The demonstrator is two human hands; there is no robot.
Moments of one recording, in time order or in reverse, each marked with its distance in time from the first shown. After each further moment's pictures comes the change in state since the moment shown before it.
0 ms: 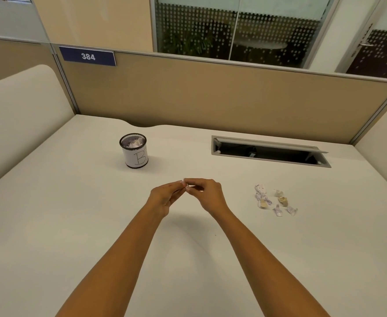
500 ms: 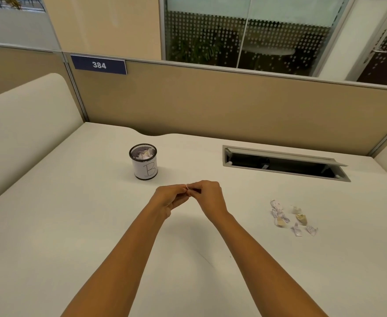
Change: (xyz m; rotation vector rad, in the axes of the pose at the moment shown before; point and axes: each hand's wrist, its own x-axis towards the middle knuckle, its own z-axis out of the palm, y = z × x) left_hand 0.032 0.038 -0.010 0.150 0.033 -0.021; right_hand 0.047 -0.015 0.029 -0.256 0.041 -0.126
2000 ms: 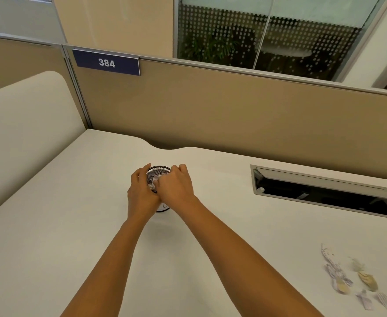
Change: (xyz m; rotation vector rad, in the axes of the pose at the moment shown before) left_hand 0.132 0.064 -0.092 0.782 0.433 0.673; right_hand 0.169 -0.065 0.123 -0.662 -0.097 -0.285
